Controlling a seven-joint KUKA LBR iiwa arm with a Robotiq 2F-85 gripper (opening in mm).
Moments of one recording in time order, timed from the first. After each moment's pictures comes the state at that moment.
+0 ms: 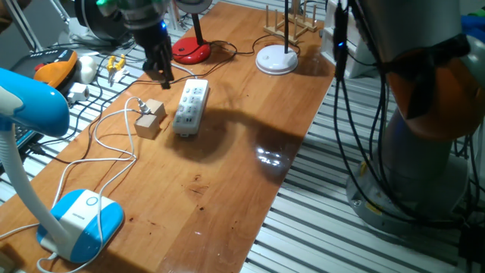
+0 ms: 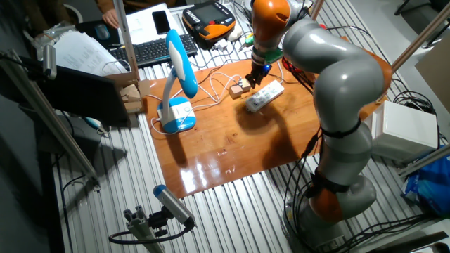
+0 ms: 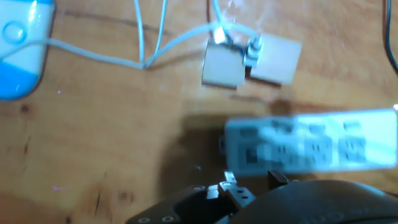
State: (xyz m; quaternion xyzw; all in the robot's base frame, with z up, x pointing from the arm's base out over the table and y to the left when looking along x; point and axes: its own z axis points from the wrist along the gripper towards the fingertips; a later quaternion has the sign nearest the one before) arm 0.597 0.046 0.182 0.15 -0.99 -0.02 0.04
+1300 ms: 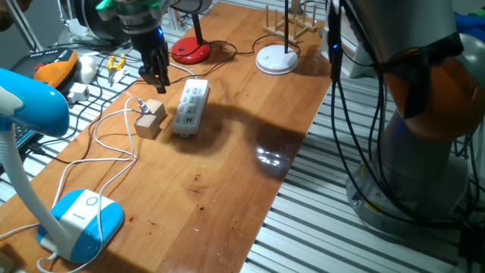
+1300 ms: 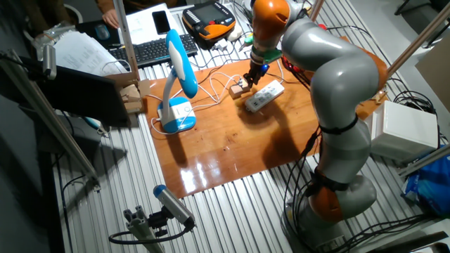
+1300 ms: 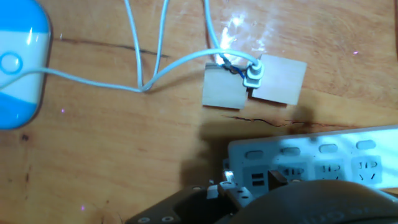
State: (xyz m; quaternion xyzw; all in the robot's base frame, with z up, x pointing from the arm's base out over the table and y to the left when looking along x) arm 0.599 0.048 0.178 0.13 -0.99 -0.02 0.03
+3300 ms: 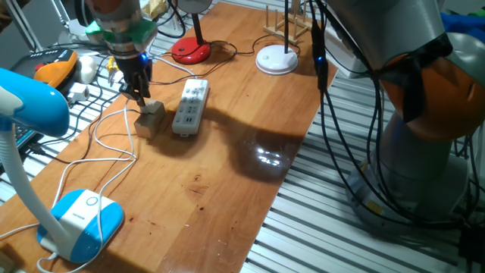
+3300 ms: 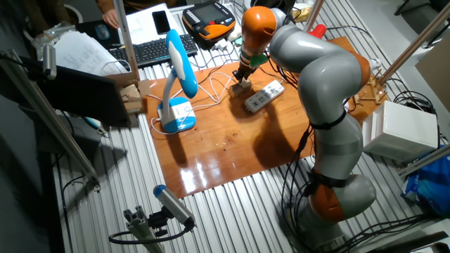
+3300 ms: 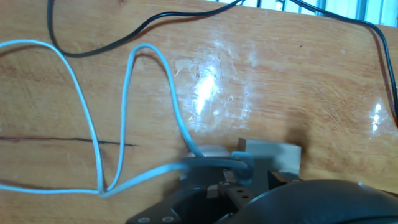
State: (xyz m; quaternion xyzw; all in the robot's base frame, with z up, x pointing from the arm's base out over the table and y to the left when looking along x) arm 0.679 0.057 0.109 0.09 -1.00 0.01 -0.03
